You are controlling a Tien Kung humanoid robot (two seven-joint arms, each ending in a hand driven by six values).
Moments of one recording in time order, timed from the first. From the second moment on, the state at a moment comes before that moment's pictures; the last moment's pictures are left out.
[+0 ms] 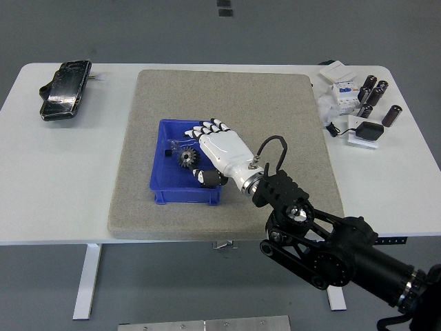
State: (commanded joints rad) left arm 0.08 0.09 -1.21 -0.18 1.05 0.03 0.19; right arm 0.57 -0.04 0.61 1.17 -2.17 -0.25 -0.23
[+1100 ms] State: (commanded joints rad) left arm 0.09 0.11 -1.20 -0.18 1.04 0.03 0.18; right arm 0.21 -0.17 1.17 1.34 -1.40 -0.35 0.19
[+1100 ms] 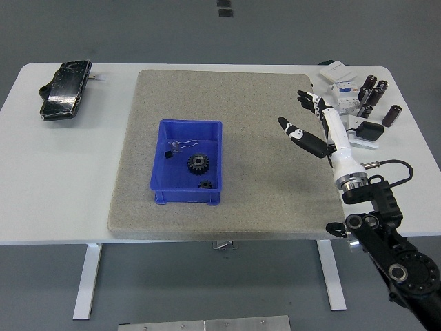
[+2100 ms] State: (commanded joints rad) left arm 0.09 0.14 -1.22 -0.18 1.08 0.02 0.20; right arm 0.13 -0.16 1.26 1.37 -1.25 -0.37 0.25
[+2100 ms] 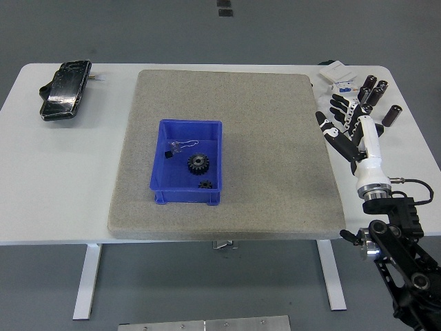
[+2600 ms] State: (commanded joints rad) left arm 0.10 0.12 -1.21 -0.18 1.04 0.02 0.20; right arm 0.12 -0.16 1.30 1.39 -1.27 -0.37 0.24
